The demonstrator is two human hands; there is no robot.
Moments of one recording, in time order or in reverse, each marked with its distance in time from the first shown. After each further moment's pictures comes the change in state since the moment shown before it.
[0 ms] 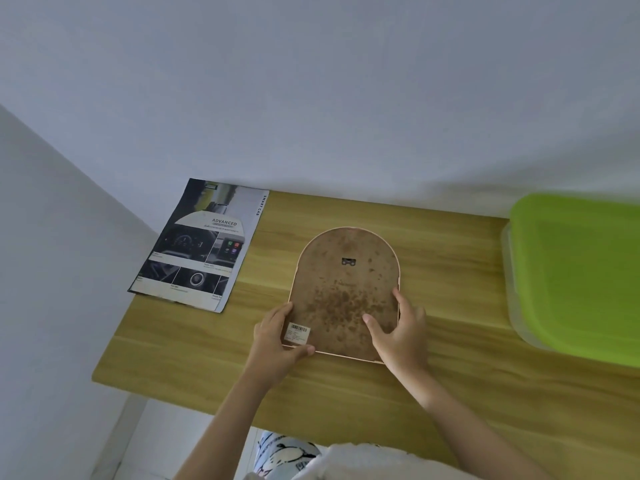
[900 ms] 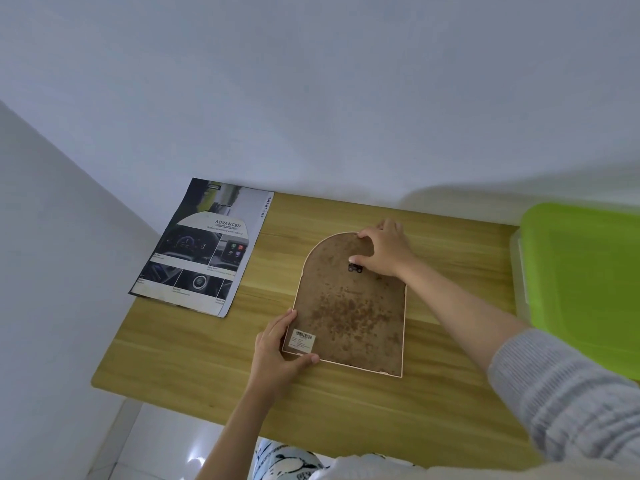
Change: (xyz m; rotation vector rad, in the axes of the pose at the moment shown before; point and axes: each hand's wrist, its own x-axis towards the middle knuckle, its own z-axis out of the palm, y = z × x) left_hand 0.001 -0.020 0.009 -0.110 0.083 0.032; right_hand 0.155 -0.070 0.015 -0.574 -0.429 -0.302
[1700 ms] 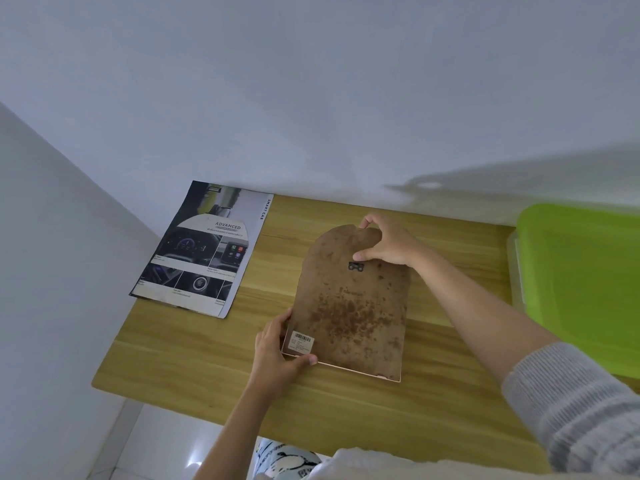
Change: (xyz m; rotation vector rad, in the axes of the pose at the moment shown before) left_hand 0.001 0.005 -0.002 -0.014 -0.016 -0.049; right_hand -0.006 0.001 -0.032 0.416 -0.139 -0.022
